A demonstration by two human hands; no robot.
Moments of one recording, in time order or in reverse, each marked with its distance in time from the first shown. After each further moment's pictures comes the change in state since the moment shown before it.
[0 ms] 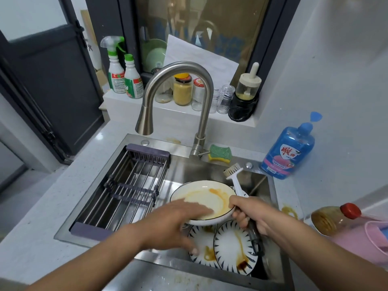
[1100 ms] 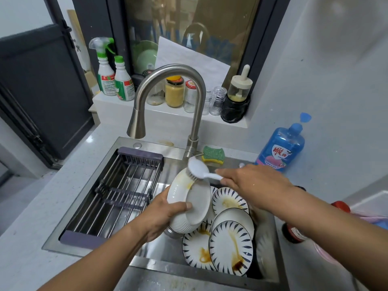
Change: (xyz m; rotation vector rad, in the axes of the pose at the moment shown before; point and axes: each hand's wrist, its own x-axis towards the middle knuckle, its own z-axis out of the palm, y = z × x) left_hand 0.035 -0.024 0.016 -1.405 0.320 -0.297; right_hand -0.062 -0.068 -0.011 -1.655 0.250 -0.803
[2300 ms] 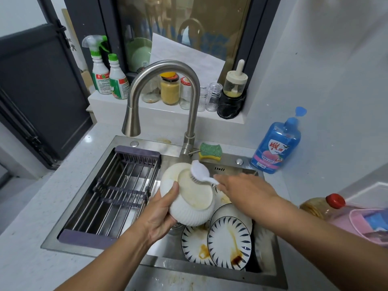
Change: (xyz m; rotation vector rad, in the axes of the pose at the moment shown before) left_hand -0.001 -0.004 0.018 -0.444 0.092 -0.014; right_hand 0.001 -0.008 0.033 0.046 -0.044 0.104
